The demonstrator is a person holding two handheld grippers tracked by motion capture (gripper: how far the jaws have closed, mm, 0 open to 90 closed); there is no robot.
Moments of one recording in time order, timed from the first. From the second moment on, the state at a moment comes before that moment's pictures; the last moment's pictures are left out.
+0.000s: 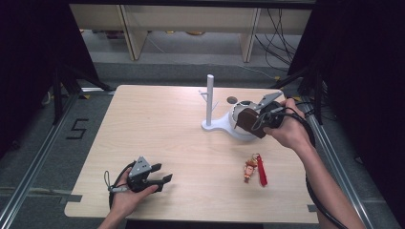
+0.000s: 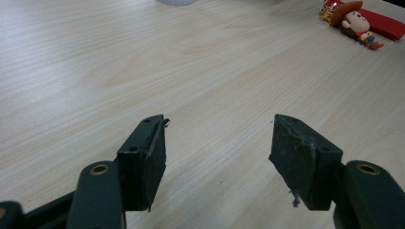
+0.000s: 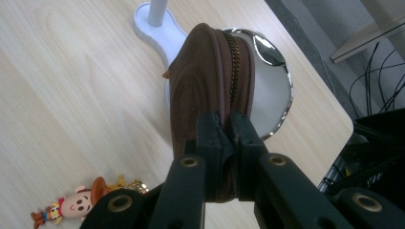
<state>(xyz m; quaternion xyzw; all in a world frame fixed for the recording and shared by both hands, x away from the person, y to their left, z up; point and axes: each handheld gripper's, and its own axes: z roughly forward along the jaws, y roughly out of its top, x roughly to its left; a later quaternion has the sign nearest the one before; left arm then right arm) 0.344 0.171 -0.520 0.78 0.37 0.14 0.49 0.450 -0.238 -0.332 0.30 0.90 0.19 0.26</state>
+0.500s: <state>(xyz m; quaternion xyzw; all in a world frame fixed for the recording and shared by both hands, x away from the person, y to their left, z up) 0.344 0.171 -0.520 0.78 0.37 0.14 0.48 0.468 -0.240 -0.329 0.30 0.89 0.18 0.28</state>
